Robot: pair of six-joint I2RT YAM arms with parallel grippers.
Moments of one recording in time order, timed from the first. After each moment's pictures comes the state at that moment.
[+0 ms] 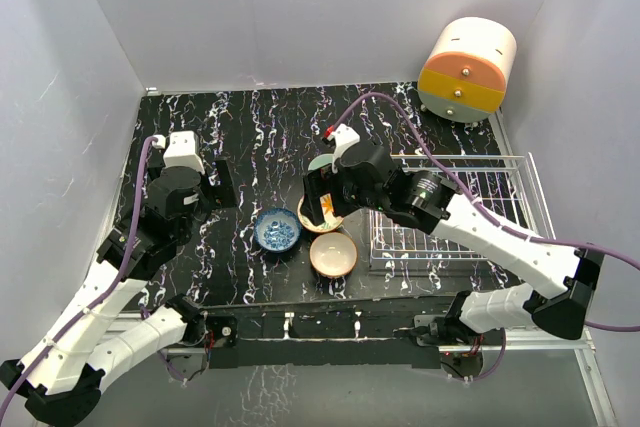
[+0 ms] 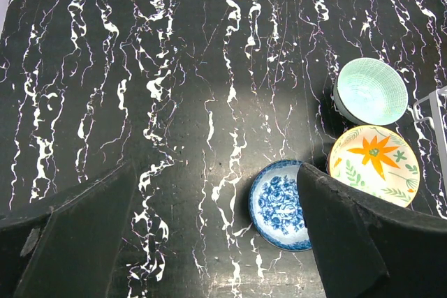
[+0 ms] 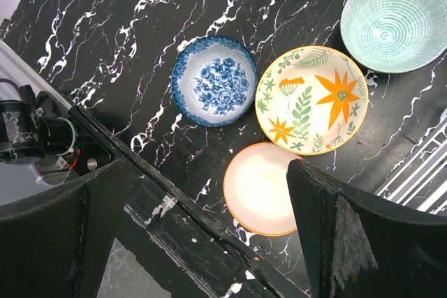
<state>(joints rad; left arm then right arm) -0.62 0.77 1.04 -0.76 -0.55 -0.35 0.97 1.28 1.33 -0.65 0.07 0.42</state>
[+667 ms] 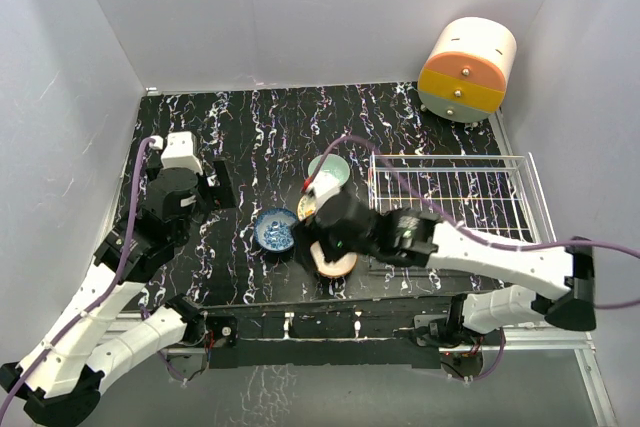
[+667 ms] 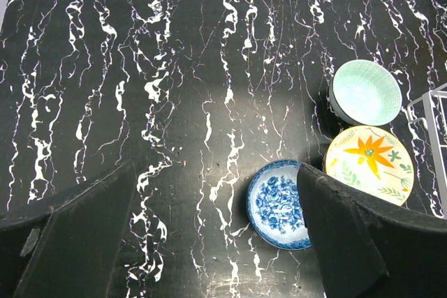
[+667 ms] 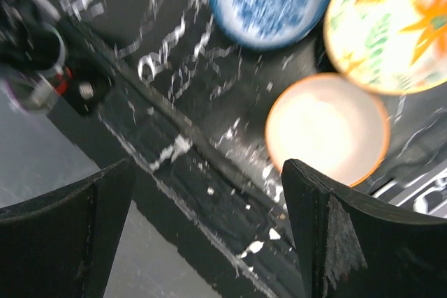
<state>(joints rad) -0.62 0.75 1.05 -0.77 -0.55 -0.35 1.28 1.29 1.18 -0.67 0.22 0.53</state>
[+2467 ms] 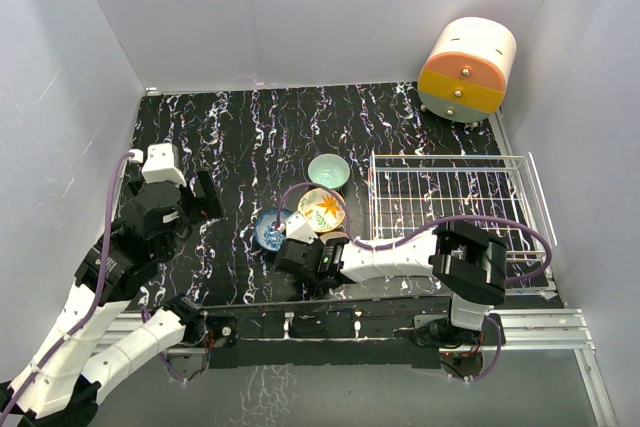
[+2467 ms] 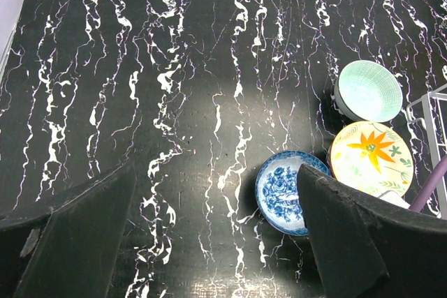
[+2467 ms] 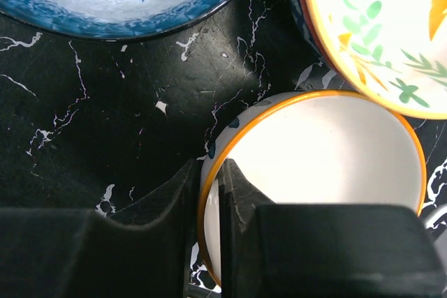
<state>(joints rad) -0.62 0.66 1.05 -0.86 -0.57 -0.38 1.29 1.74 1.05 -0.47 0.50 0.52</state>
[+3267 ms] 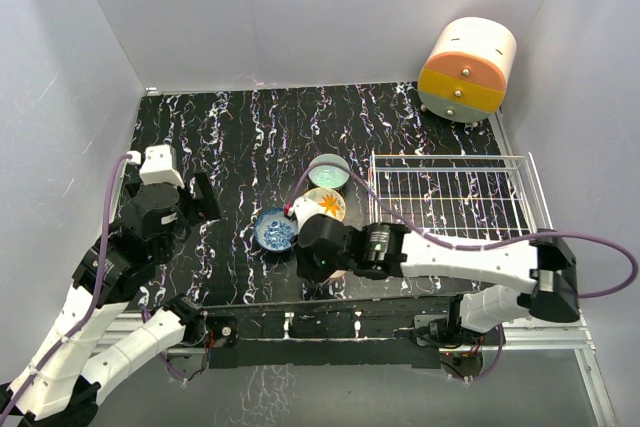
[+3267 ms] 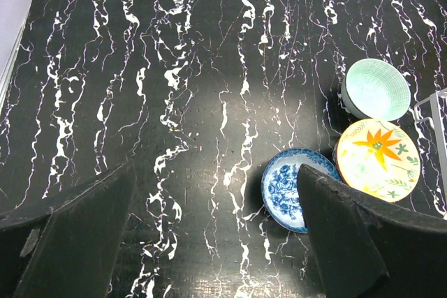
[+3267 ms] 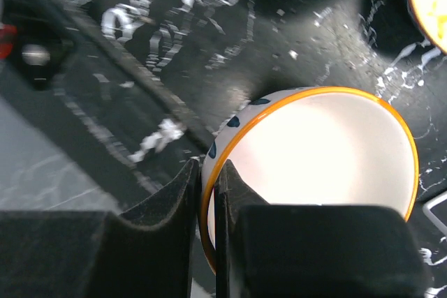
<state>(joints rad) -0.62 0.65 1.06 -0.89 -0.58 -0.39 1.29 1.39 1.09 -0.55 0.13 0.56</state>
